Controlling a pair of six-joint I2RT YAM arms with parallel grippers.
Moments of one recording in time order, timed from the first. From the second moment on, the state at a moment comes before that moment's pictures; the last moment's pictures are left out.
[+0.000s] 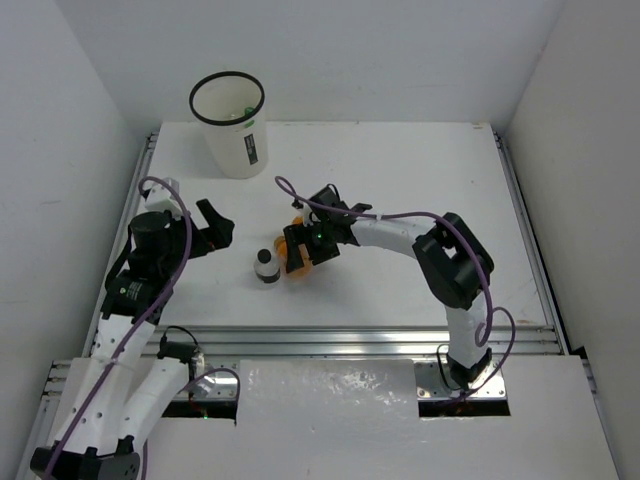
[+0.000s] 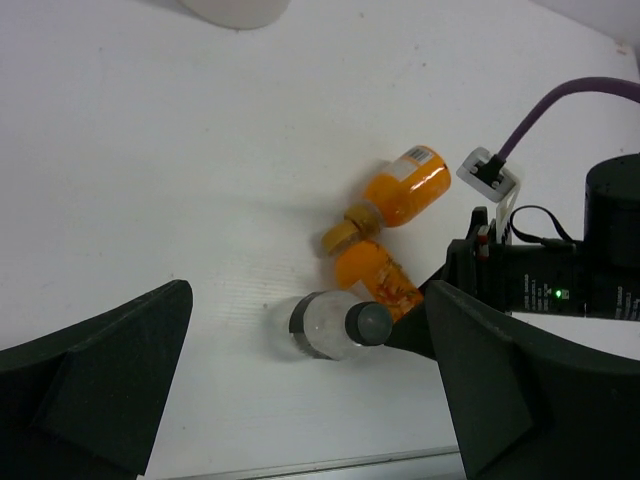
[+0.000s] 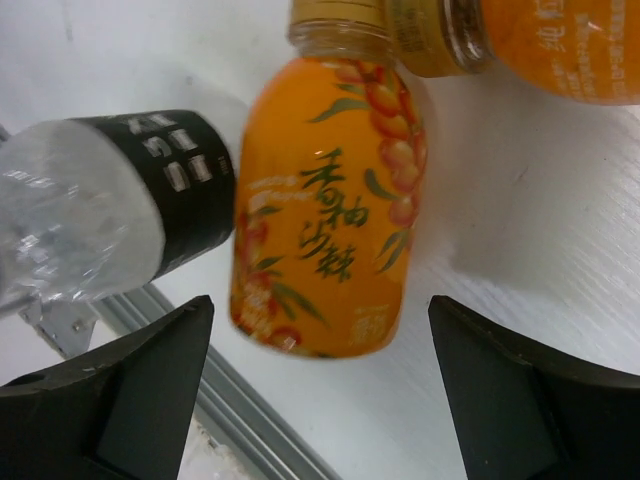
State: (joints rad) left arm -0.10 0.69 0.83 -0.54 0.02 -0.43; right arm 0.73 1.98 1.31 -0.32 -0.37 0.37
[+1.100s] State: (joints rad) left arm -0.10 0.77 0.82 -0.36 0.37 -0.52; right arm 0.73 1.52 1.18 -0.14 -0.30 0.41
